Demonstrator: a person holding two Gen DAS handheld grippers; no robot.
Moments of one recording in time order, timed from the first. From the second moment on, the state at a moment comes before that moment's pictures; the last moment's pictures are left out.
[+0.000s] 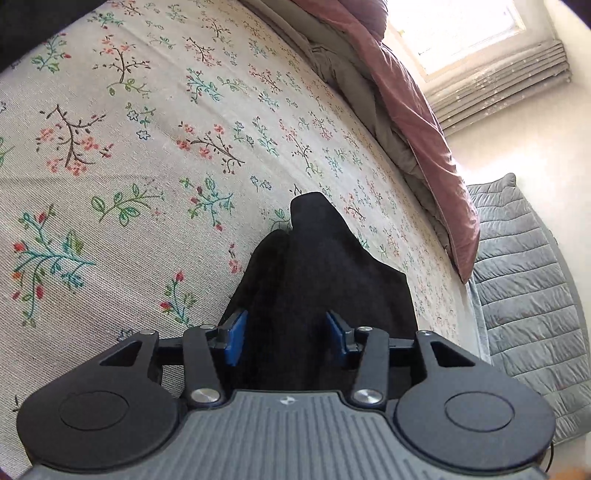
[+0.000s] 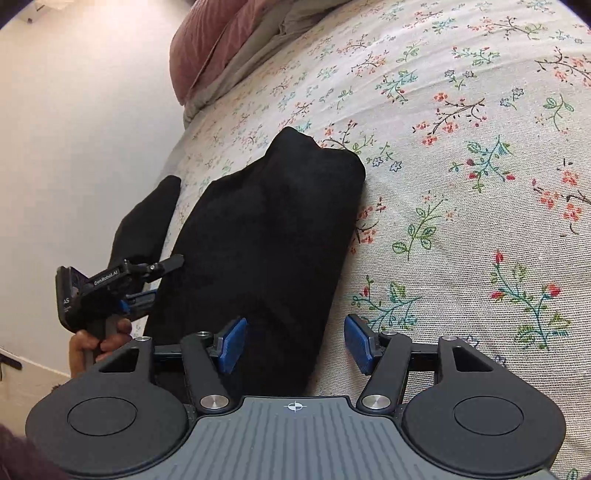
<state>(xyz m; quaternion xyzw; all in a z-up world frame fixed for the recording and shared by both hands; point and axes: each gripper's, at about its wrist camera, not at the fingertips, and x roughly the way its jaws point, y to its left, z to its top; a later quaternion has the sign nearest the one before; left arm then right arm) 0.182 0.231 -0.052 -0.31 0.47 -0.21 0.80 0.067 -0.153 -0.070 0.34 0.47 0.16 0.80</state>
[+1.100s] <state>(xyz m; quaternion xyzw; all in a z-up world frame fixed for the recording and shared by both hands) 0.188 0.149 -0.048 -0.22 0.46 -0.24 0.82 0.102 -0.196 -0.061 0.39 0.47 0.13 0.79</state>
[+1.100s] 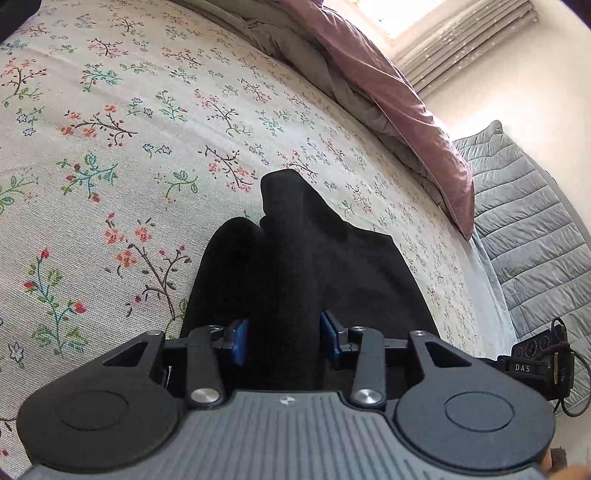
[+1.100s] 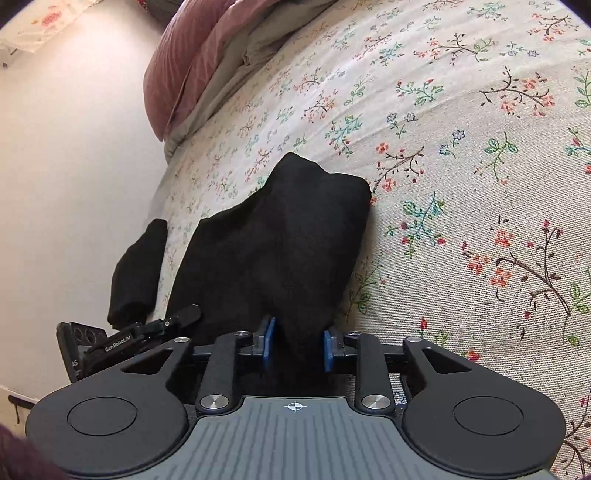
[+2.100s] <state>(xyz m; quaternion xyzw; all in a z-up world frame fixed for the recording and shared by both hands) 0.241 0.038 -0.059 -0.39 0.42 -0.34 0.75 0.093 -0.275 -0.026 0.35 0.33 0.05 0.88</state>
